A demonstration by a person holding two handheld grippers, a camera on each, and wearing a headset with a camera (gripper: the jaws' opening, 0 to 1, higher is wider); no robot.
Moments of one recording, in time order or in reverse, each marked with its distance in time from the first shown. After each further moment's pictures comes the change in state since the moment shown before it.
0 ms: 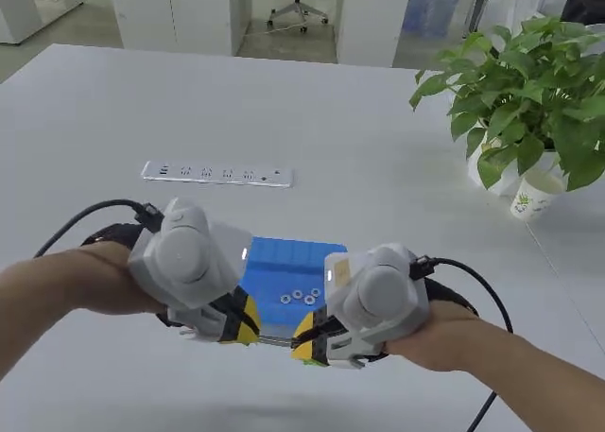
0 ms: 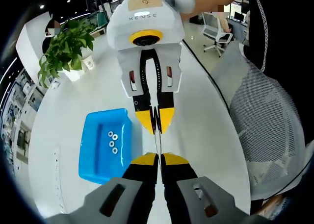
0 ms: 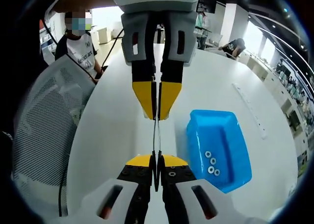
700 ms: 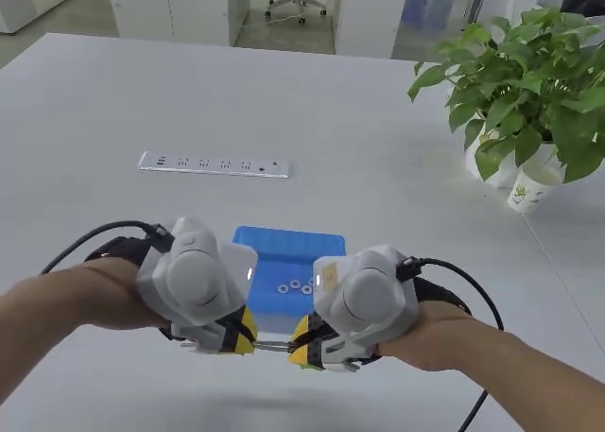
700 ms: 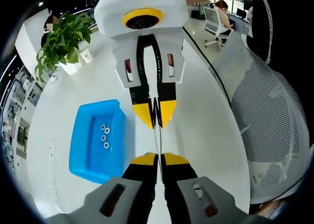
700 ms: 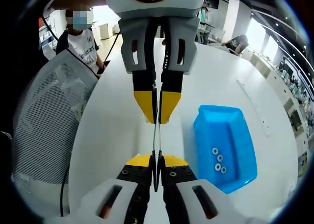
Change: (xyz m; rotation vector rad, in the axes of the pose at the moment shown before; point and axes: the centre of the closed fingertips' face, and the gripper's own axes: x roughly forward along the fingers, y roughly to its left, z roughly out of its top) left arm 0.017 -0.011 -0.013 -0.034 0.040 0.013; right arm 0.006 0.011 -0.006 -0.011 0.037 0.017
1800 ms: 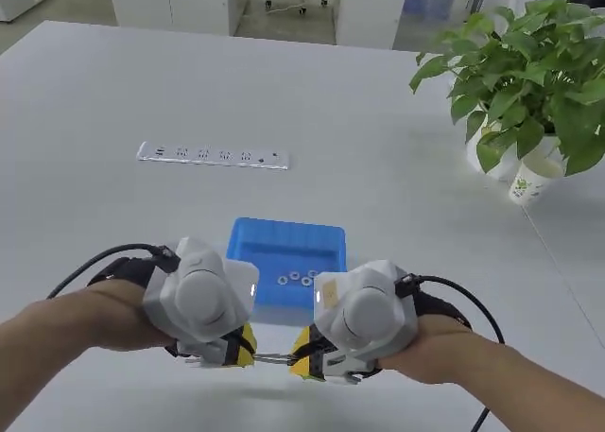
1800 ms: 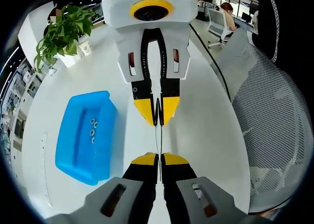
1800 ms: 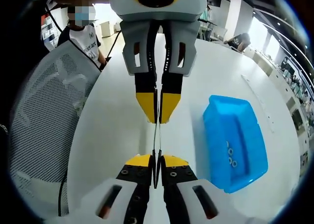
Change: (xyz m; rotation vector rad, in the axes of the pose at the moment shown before) left arm 0.026 -0.016 -0.010 -0.031 0.007 -0.006; right arm 0.015 0.015 -0.019 0.005 0.021 0.009
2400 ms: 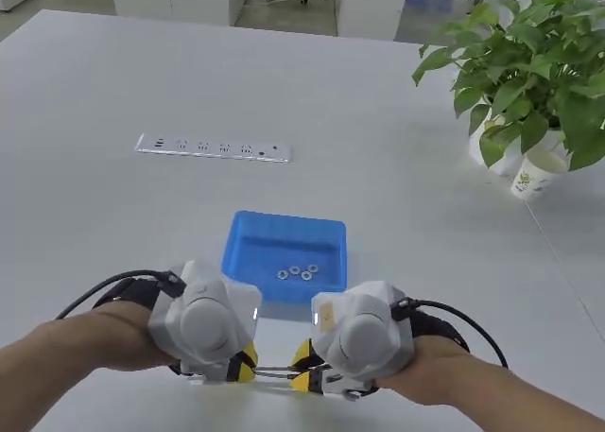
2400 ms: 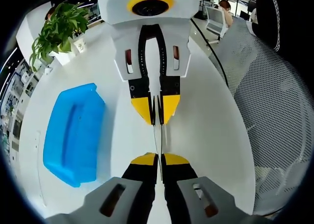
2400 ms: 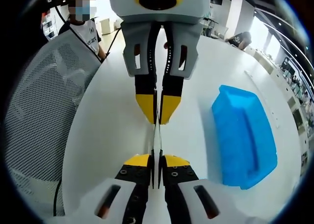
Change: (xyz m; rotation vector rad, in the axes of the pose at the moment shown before) left arm 0.023 -0.010 -0.011 0.001 0.007 -0.013; right arm 0.018 0.010 -0.014 -0.006 0.020 -0.001
